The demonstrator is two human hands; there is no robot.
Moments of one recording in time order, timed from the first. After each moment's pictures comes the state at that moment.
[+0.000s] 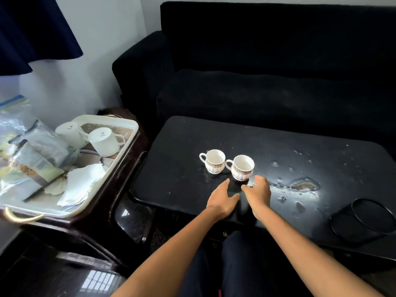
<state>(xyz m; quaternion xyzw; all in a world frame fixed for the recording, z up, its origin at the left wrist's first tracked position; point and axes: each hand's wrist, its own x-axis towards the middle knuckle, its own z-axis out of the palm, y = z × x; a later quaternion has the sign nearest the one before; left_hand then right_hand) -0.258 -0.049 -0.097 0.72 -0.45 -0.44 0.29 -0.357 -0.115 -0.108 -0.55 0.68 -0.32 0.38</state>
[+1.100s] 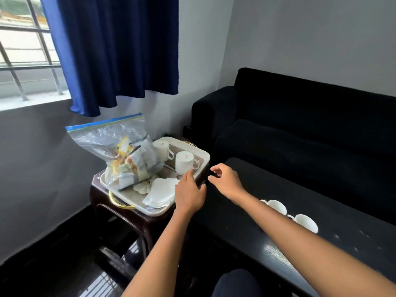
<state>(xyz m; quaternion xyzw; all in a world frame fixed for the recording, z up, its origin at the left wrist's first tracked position) -0.045 0.061 -0.005 0.86 -0.32 -0.10 0.38 -0.114 -0.038 0.030 -0.86 0.34 -0.19 0.33</state>
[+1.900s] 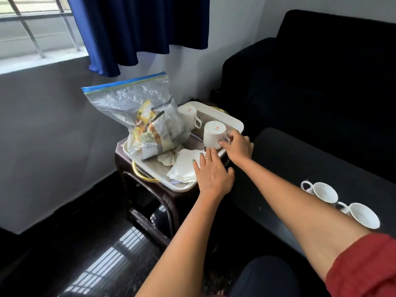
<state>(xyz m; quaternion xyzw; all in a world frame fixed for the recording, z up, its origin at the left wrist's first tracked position) -0.033 0.057 -0.034 0.91 -0.30 -0.11 0.26 -0.018 -0.066 -0.036 -0.87 0.39 -0.19 0.25</state>
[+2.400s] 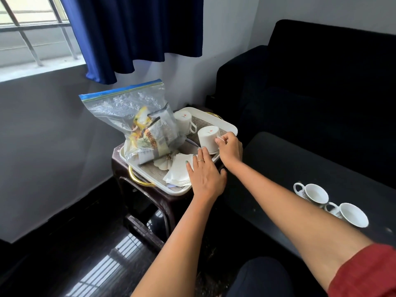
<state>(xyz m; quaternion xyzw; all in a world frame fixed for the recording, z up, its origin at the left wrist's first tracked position) -0.030 0.058 -0.034 0.91 -0.29 -0.07 0.28 -0.019 -0.045 -0.017 -0.78 0.39 -0.28 0.39</state>
